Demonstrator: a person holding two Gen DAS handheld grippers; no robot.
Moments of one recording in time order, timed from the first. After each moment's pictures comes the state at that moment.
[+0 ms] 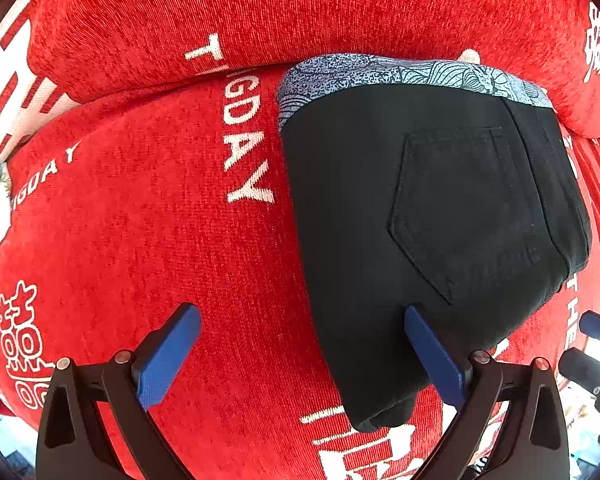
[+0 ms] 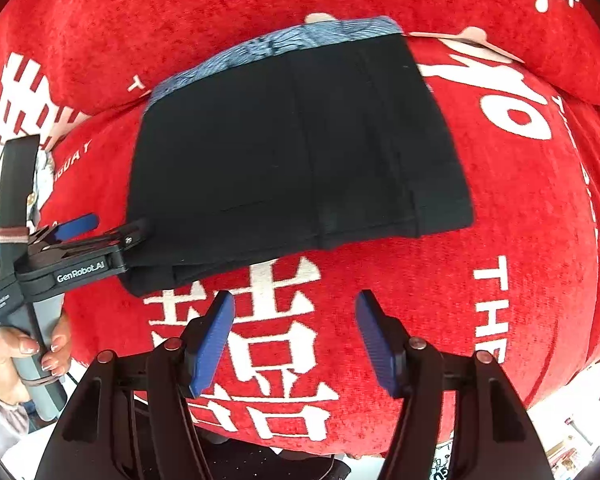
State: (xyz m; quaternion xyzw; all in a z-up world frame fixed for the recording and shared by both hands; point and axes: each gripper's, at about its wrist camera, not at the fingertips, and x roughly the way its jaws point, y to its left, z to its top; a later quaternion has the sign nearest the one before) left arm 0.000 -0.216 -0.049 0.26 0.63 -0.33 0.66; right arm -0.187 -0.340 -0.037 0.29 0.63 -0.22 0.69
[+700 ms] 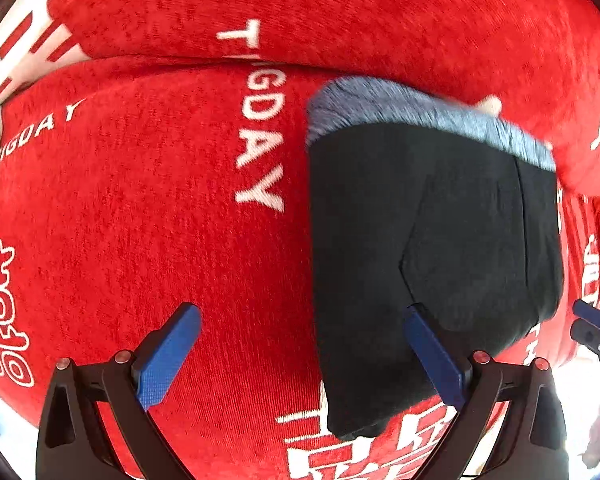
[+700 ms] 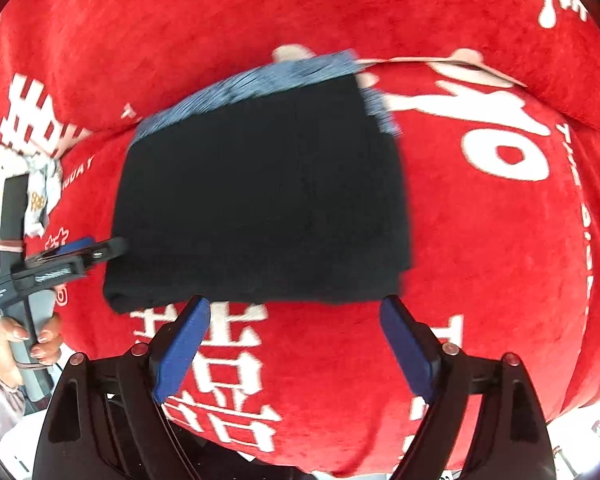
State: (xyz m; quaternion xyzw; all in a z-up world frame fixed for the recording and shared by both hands) left arm 0.037 -0.215 -0.052 0.17 0.68 -0.30 0.65; right arm -0.204 -0.431 -0.029 0.30 0.62 -0.19 0.70
